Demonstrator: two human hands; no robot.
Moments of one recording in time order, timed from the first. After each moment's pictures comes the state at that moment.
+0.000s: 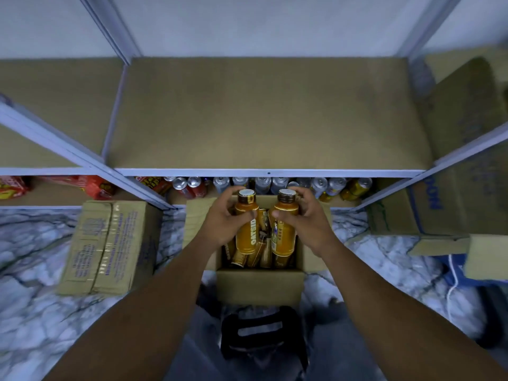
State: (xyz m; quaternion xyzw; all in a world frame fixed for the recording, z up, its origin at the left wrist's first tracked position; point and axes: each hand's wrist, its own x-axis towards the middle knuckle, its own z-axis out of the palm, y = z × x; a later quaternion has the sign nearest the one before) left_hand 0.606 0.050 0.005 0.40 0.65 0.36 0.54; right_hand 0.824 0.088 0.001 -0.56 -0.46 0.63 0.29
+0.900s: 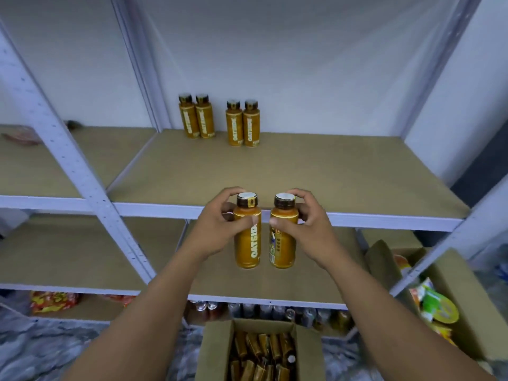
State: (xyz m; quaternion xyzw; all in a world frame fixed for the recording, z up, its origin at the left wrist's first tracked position) left_hand 0.564 0.082 0.494 0.54 0.57 0.48 0.38; right_hand 0.783 0.126 0.493 -0.43 -0.64 0.49 0.40
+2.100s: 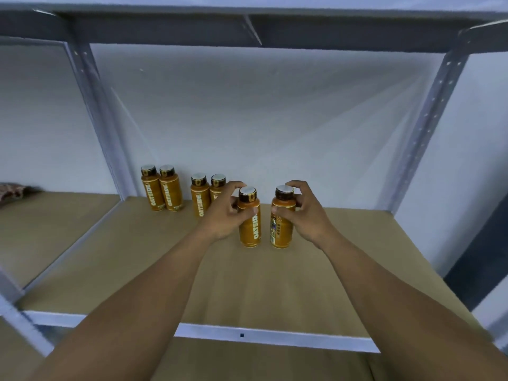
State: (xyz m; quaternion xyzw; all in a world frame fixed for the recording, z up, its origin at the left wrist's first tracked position) left_hand 0.597 0.343 0.576 0.61 0.57 0.46 0.29; right_hand 0.813 0.396 0.577 -0.42 -0.70 0.40 0.41
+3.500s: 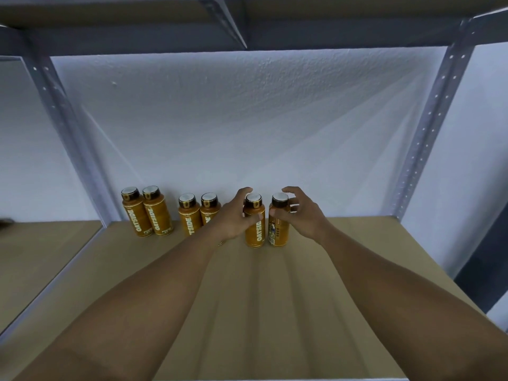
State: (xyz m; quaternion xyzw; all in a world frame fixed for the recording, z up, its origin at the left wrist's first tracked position) left_hand 0.590 0.438 0.576 0.67 0.63 0.30 0.24; right_hand 0.801 0.480 0.568 -0.49 -0.71 0.37 0.36
